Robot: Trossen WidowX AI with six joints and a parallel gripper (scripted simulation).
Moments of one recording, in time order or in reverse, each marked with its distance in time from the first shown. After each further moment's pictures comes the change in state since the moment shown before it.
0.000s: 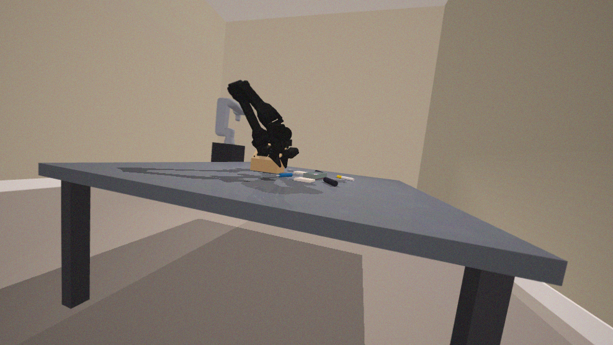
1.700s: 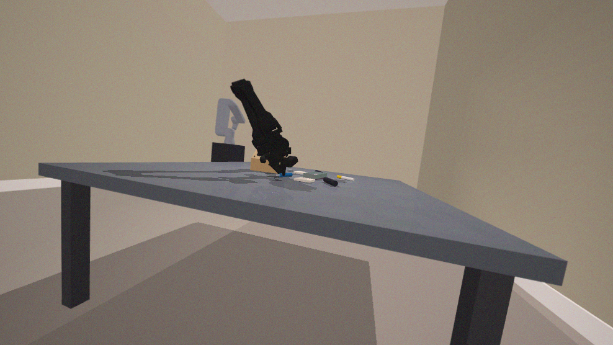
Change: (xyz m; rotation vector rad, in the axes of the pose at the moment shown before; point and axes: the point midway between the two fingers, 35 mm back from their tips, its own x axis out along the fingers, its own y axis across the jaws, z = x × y) arm 0.033 0.001 -0.018 -0.002 -0.003 0.007
